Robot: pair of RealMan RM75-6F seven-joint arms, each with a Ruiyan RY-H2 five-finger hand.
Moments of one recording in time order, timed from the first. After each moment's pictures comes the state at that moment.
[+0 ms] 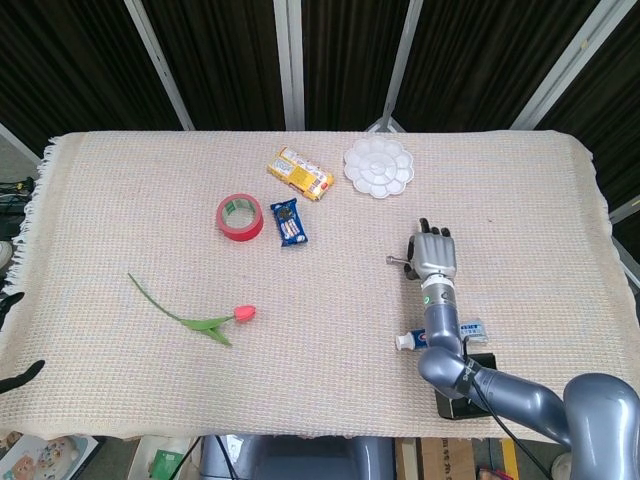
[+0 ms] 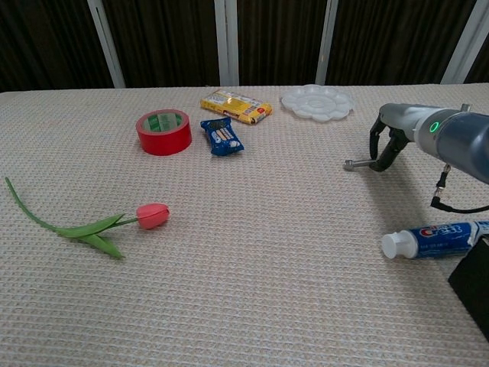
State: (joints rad) left arm 0.01 -1.00 -0.03 -1.76 1.52 1.58 0.02; right arm 0.88 -1.68 0.37 -1.30 -0.37 1.05 -0.80
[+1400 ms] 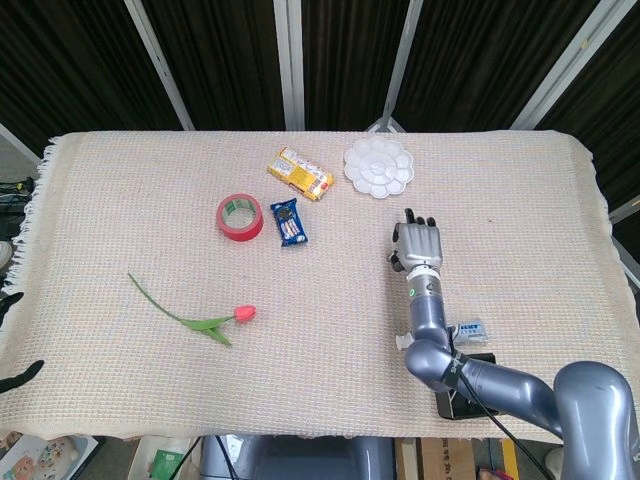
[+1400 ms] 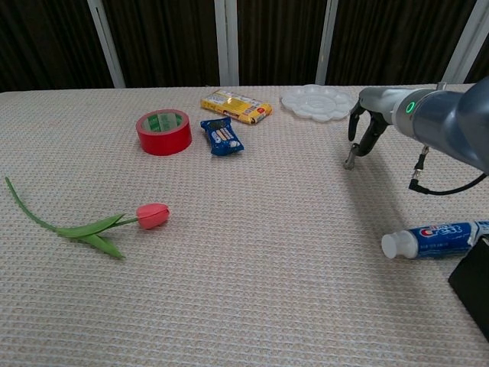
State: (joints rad) left arm 0.02 -1.00 -0.03 -1.76 1.51 1.58 0.01; right arm 0.97 -1.68 0.38 -1.32 -0.30 1.07 -0.85
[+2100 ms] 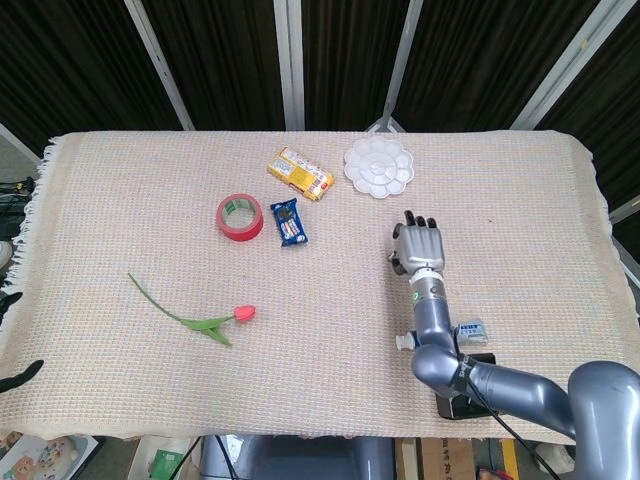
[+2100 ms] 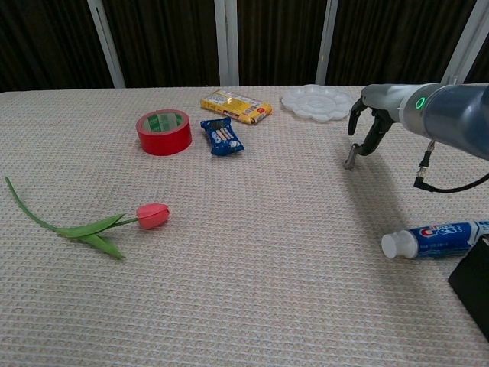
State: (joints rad) left arm 0.02 -1.00 -0.03 -1.76 1.51 1.58 0.01; right arm 0.95 -1.61 0.36 -1.43 -0.32 1.09 -0.84
